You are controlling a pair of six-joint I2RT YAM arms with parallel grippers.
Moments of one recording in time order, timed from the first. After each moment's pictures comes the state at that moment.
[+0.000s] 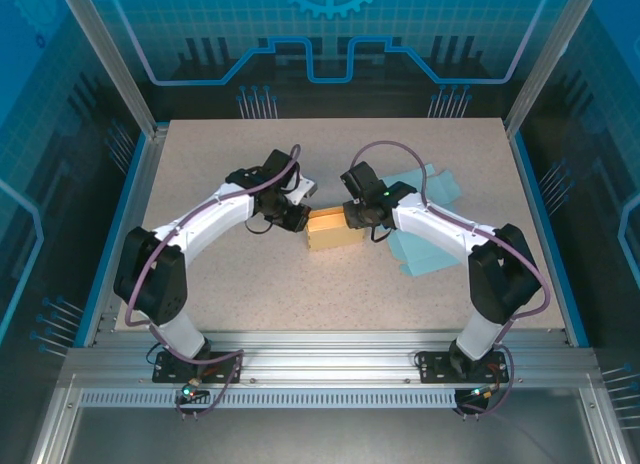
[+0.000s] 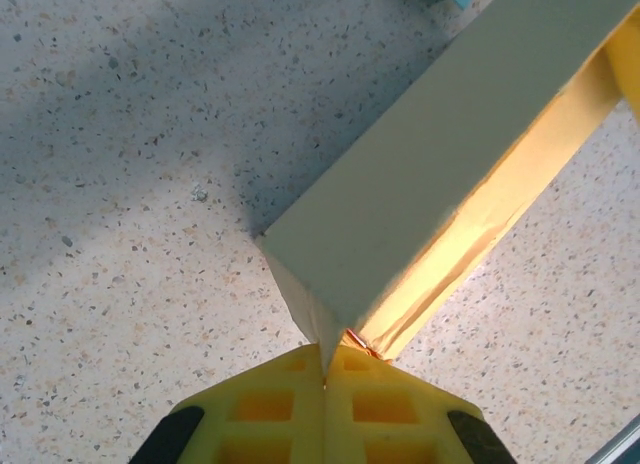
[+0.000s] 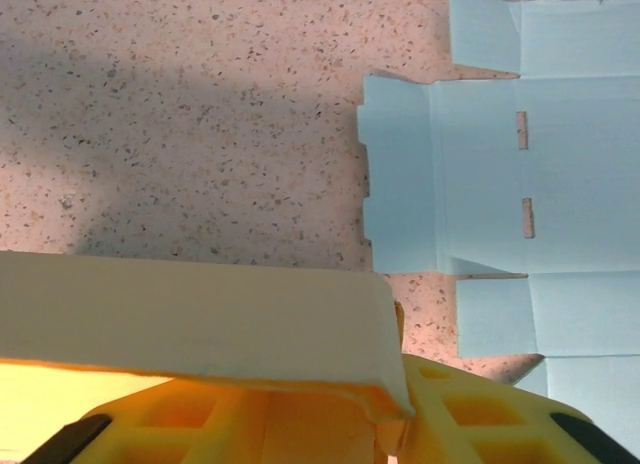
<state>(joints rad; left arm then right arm) -0.47 1.68 1.34 -0.82 0.25 -0.06 0.63 1.70 1.28 -0.64 0.21 0.35</state>
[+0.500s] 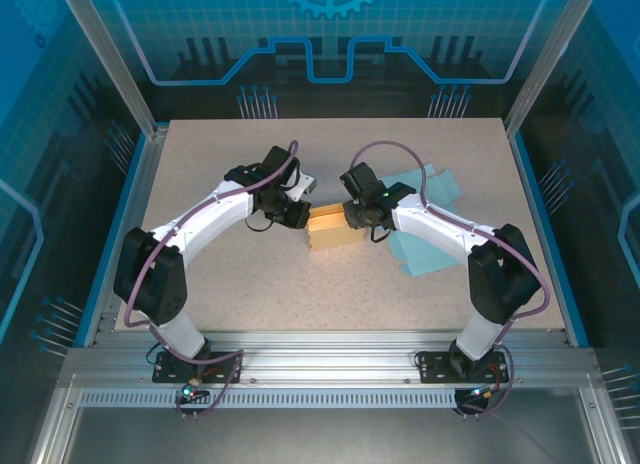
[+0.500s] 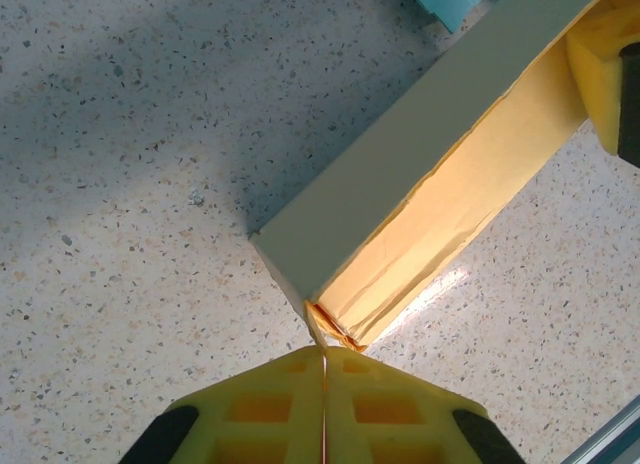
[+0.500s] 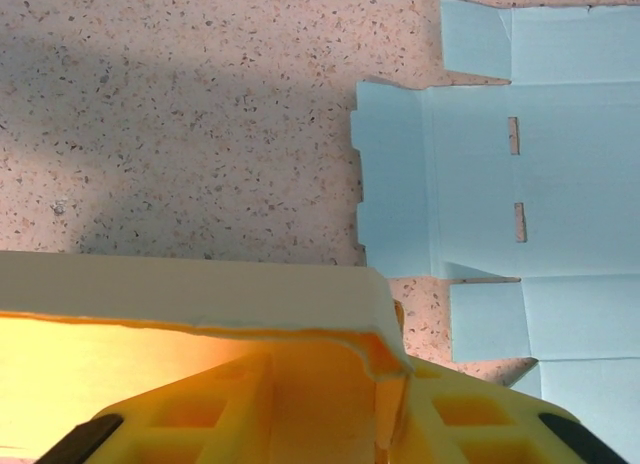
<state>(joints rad) -0.47 1.68 1.37 -0.83 0.25 -0.10 0.63 1.70 1.28 -0.63 0.22 0.35</state>
